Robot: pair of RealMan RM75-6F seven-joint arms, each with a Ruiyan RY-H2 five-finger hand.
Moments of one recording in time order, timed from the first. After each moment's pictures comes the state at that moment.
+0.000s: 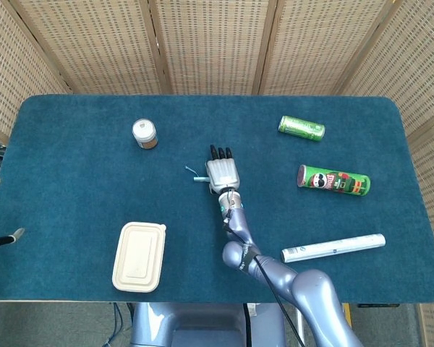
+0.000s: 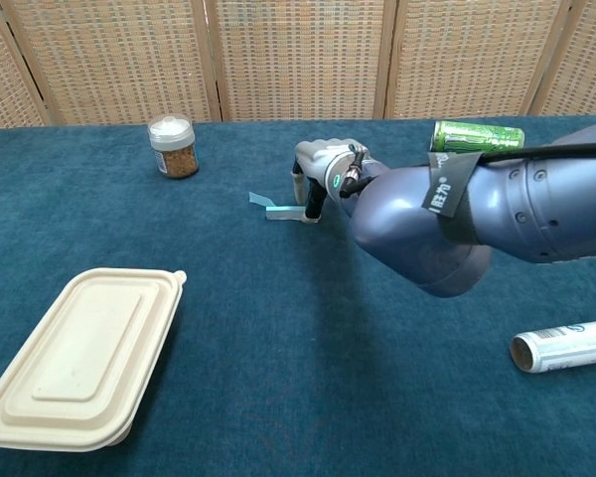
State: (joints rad) left arm -0.16 -1.18 -0.17 -1.51 1.21 1.35 0.08; right arm 1.29 -2.17 0.51 -0.57 -0.57 0.74 -0.69
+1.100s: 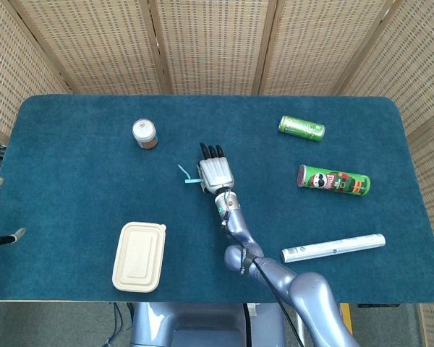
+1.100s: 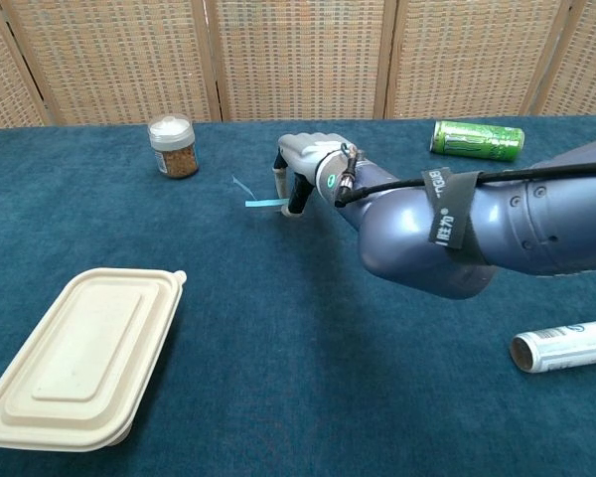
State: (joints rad) left arm -0.17 -1.18 -0.16 -1.51 1.23 1.33 0.06; right arm 1.27 -2.18 0.49 -0.53 -0.81 0.72 -0.43
